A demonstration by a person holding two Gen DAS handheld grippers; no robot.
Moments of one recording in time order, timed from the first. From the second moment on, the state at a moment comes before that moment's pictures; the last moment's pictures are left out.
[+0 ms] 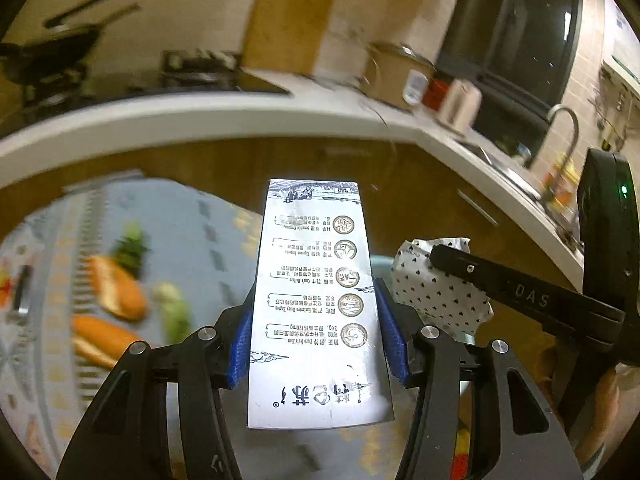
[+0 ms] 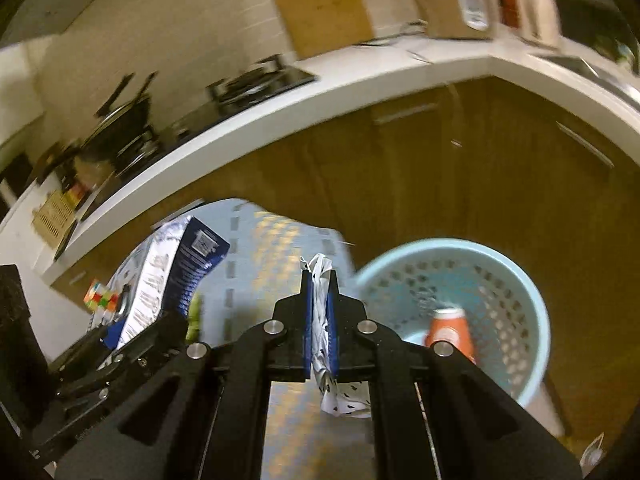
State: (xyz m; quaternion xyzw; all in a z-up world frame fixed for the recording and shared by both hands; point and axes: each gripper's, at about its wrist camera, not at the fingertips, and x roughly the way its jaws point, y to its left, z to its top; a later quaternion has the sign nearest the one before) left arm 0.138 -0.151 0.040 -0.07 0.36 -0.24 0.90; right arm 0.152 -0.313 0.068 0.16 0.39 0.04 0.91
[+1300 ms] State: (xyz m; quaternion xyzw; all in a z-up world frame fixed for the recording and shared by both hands) left arm 0.132 -0.183 0.020 -0.07 0.39 -0.27 0.88; right arm 0.131 -0.365 0.036 0.17 0.41 -0.02 0.89
